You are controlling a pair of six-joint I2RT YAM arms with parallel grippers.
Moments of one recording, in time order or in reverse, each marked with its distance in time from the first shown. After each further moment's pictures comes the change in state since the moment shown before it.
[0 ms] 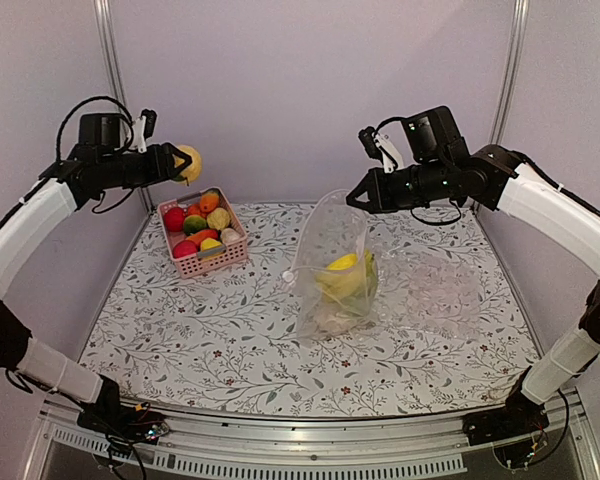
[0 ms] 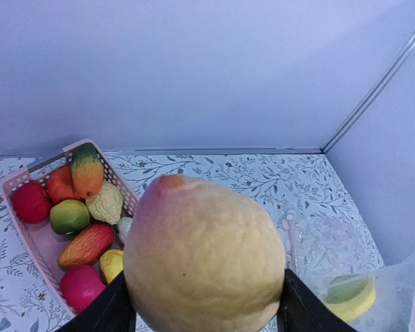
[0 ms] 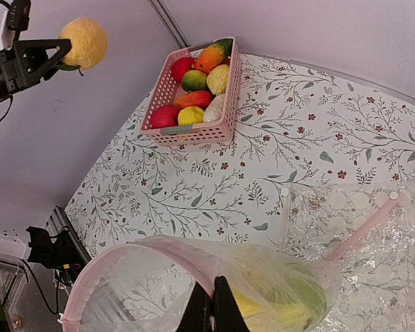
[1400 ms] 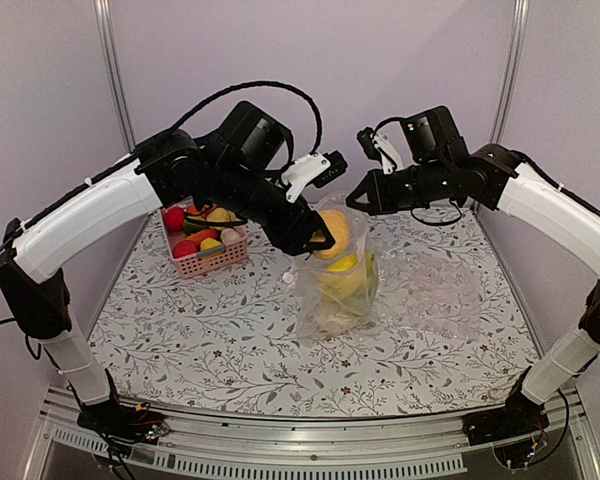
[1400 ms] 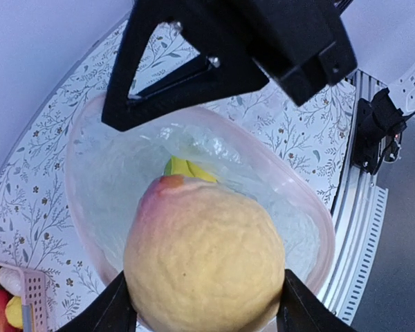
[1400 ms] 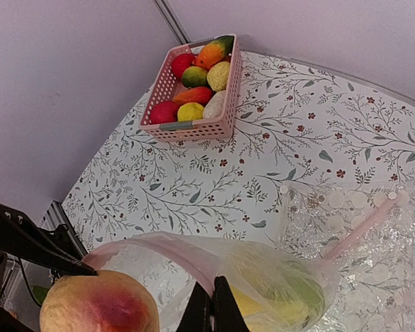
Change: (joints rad) left arm -0.853 0.331 0.520 -0.492 -0.179 0.344; right arm 0.008 0.001 0.007 -0.018 0.006 -0.019
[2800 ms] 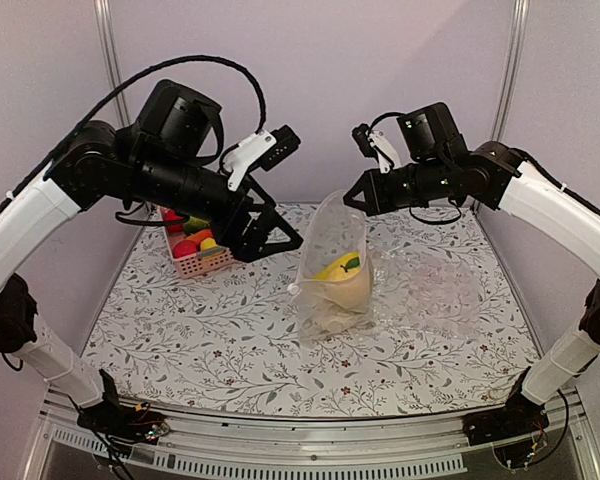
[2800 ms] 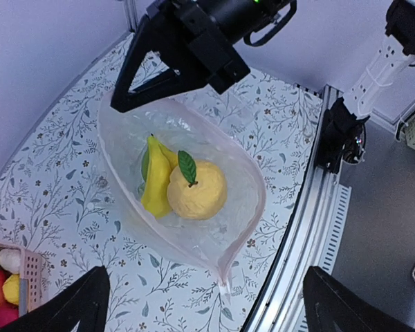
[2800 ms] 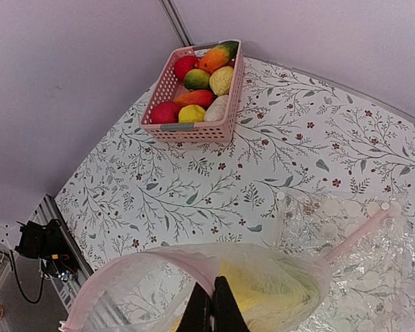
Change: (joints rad) left arm -0.044 -0.173 -0.005 -0.128 -0.003 -0.056; right arm 0.037 0.000 0.032 -0.021 0.046 -0.048
